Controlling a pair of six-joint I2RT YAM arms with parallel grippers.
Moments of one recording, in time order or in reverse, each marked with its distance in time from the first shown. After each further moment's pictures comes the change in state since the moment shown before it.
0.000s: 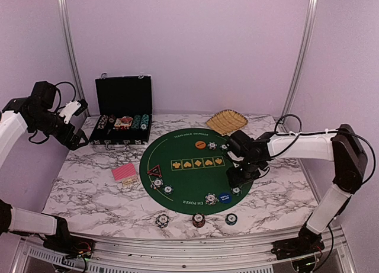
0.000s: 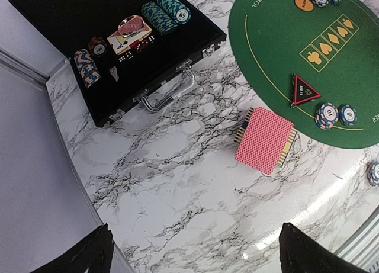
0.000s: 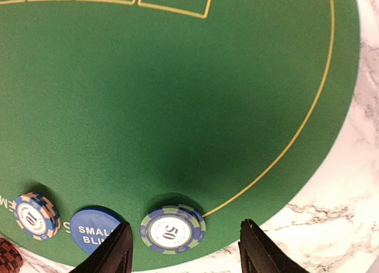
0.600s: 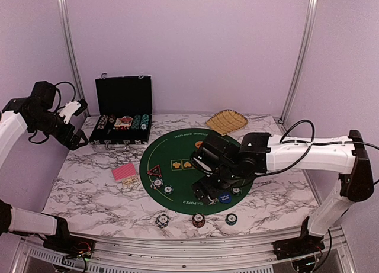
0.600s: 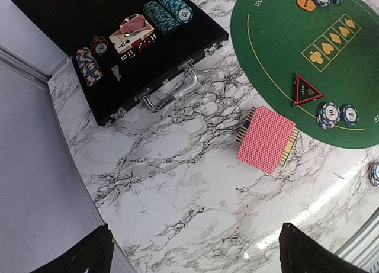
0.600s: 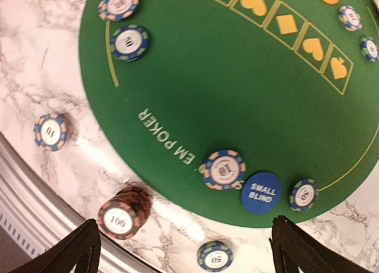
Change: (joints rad) left arm 0.000 -0.001 0.000 0.000 -0.008 -0.002; right arm 0.413 -0.056 0.230 -0.142 0.061 0.084
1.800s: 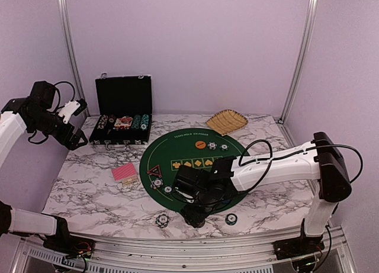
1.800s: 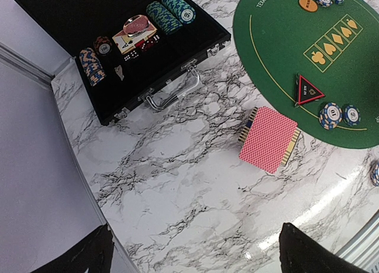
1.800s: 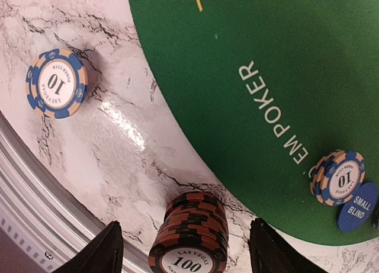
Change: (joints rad) left arm 0.000 -0.010 0.000 0.000 -0.010 0.001; right arm 0.130 0.237 0.014 0.067 -0.141 0.029
